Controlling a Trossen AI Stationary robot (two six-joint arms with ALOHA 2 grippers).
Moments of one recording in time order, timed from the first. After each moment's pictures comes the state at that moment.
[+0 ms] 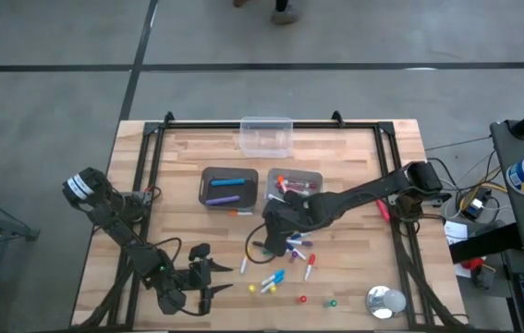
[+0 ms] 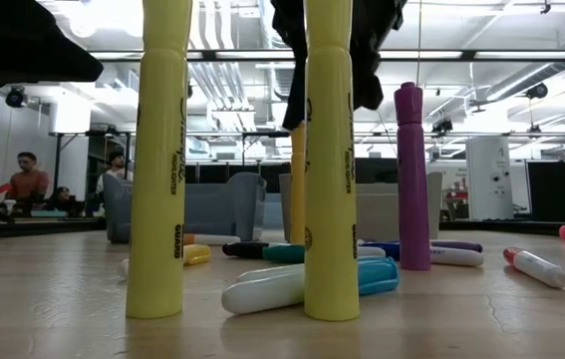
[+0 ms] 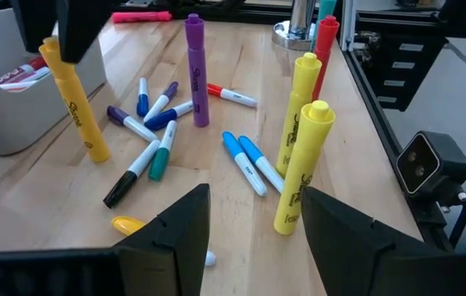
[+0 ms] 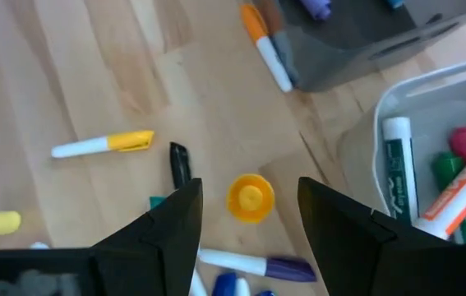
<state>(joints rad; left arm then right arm) -0.89 1.60 0.76 0.25 -0.85 -0.60 0.23 1.85 1.44 -0.64 0.26 0.62</state>
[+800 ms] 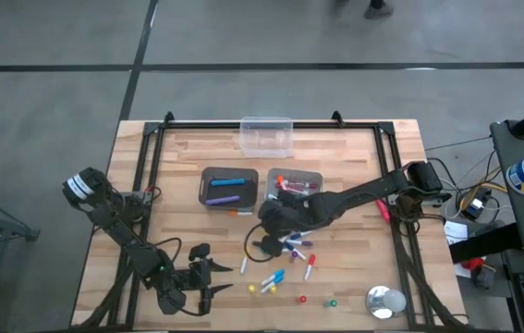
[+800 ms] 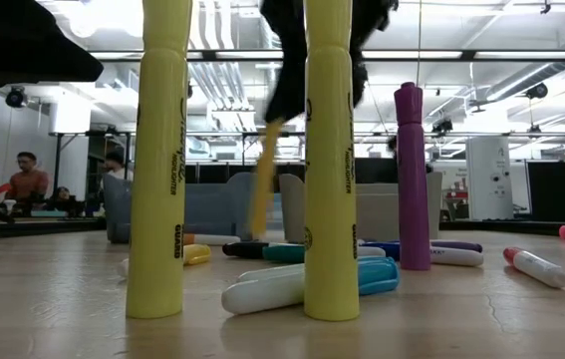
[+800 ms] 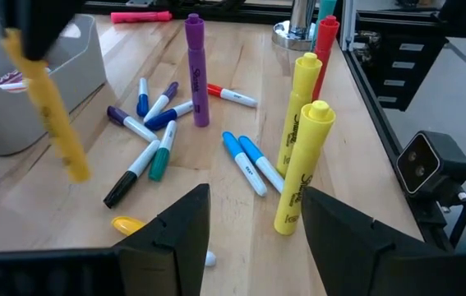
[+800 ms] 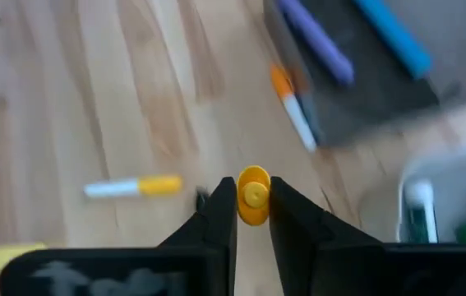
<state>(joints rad) -0.89 1.60 0.76 0.25 -0.85 -0.60 0.22 1.85 1.42 -0.49 0.26 0.53</state>
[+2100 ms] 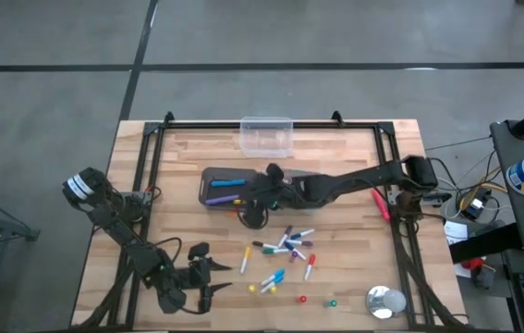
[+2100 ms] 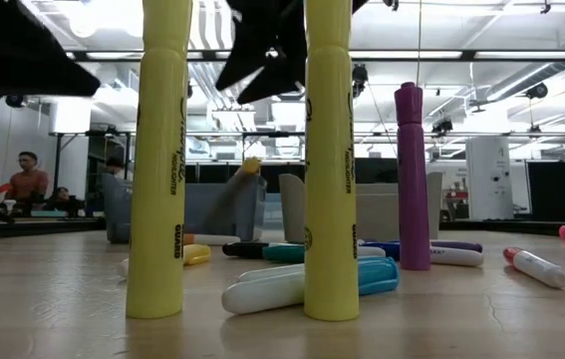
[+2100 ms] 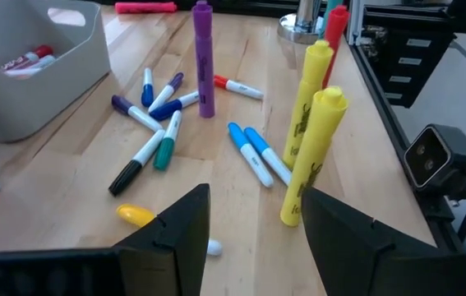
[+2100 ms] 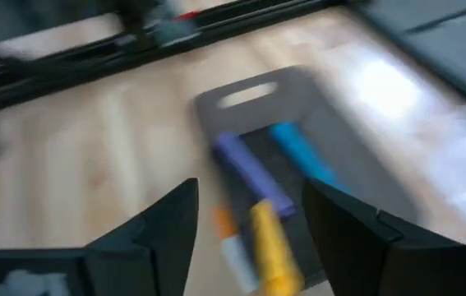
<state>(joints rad) -0.89 1.60 0.74 0.24 -0.85 -0.63 0.10 1.86 1.45 -0.22 0.37 0.39</state>
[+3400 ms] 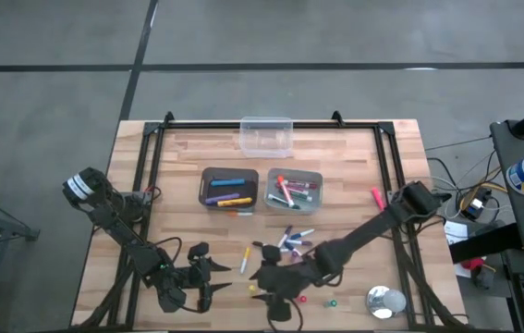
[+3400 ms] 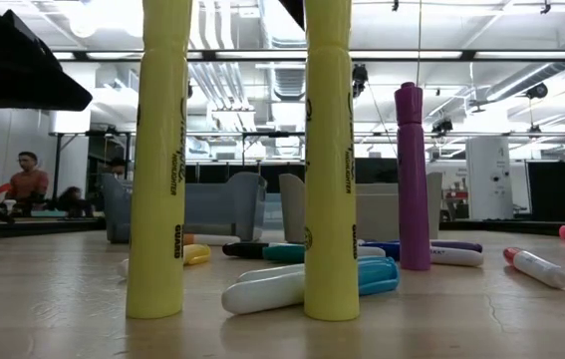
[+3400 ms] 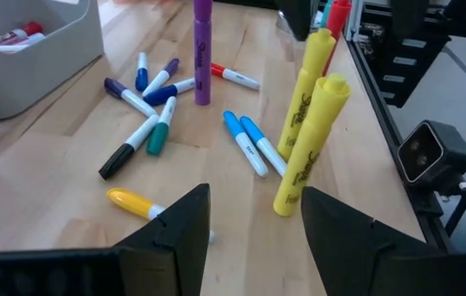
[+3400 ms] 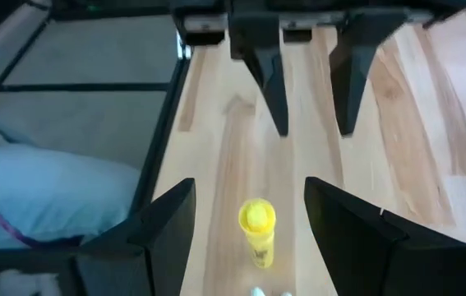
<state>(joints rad) -0.89 1.60 0.73 0.25 -0.82 -0.69 0.53 1.98 1.50 -0.15 0.23 0.39</state>
